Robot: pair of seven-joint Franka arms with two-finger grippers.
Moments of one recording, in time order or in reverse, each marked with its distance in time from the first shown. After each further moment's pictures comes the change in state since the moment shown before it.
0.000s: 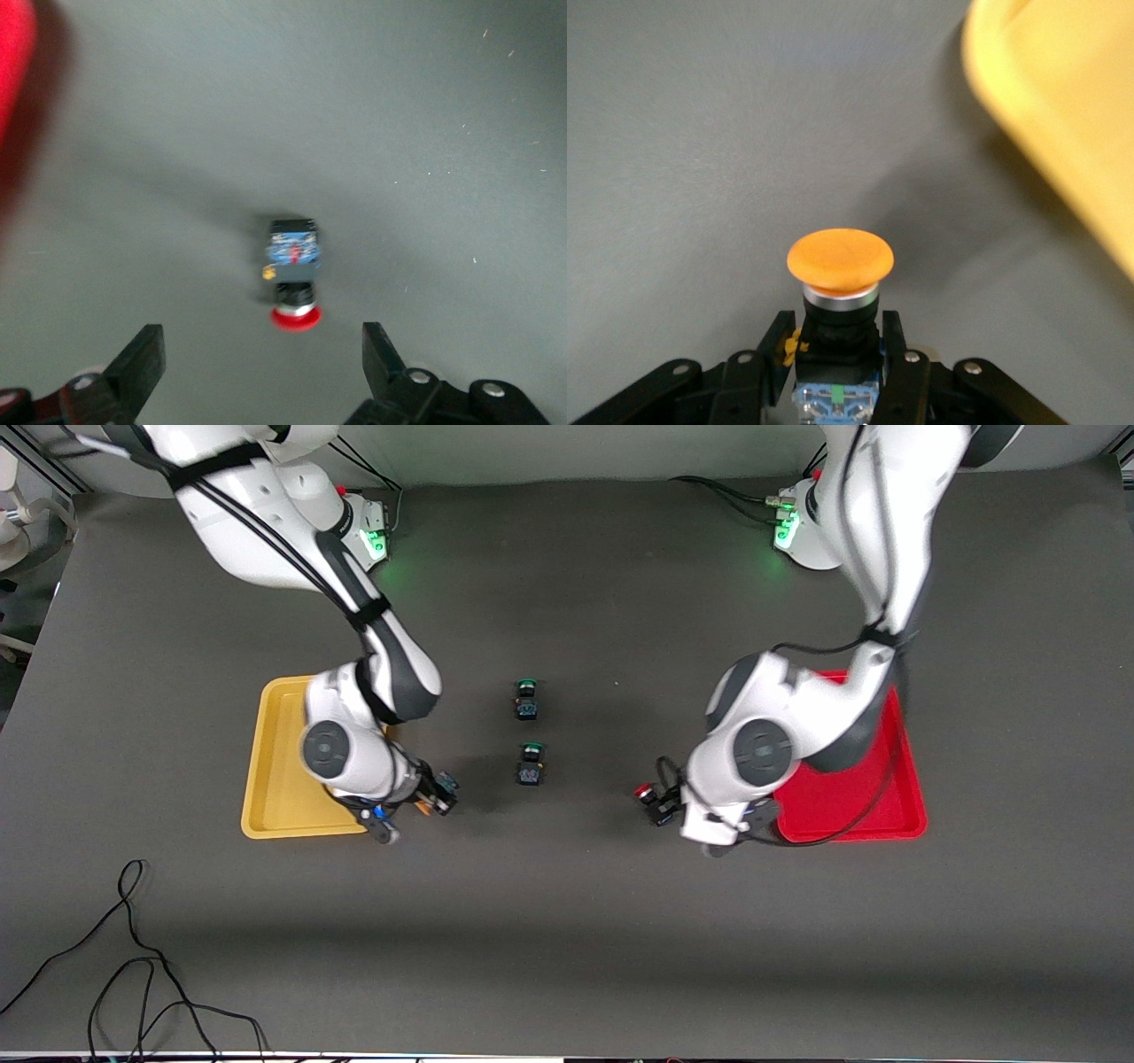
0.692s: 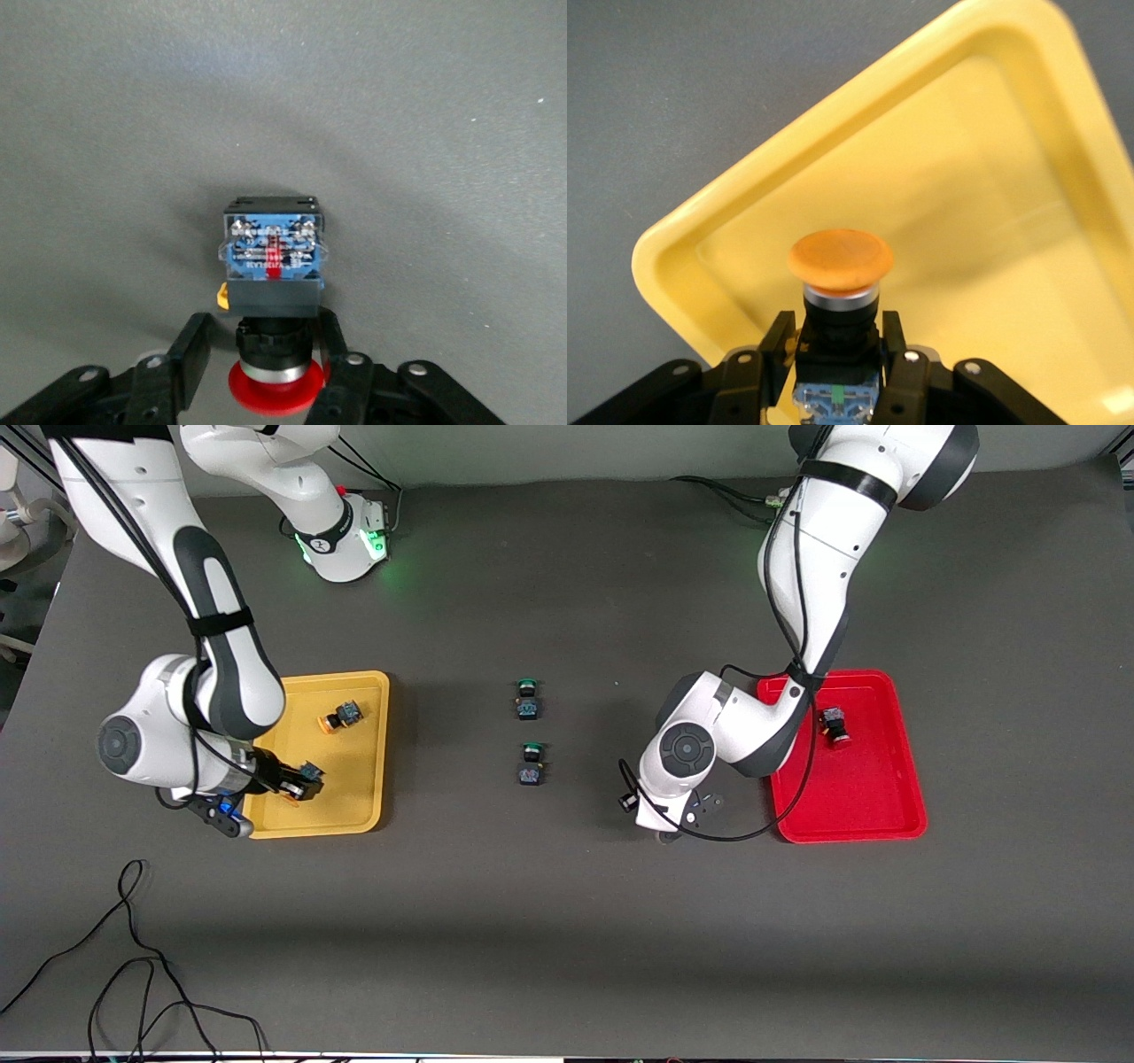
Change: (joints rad) left arm -0.055 0.095 0.000 -0.100 0.047 0.202 -0.047; right arm -0.061 -0.080 -0.288 -0.202 0.131 0.014 -0.620
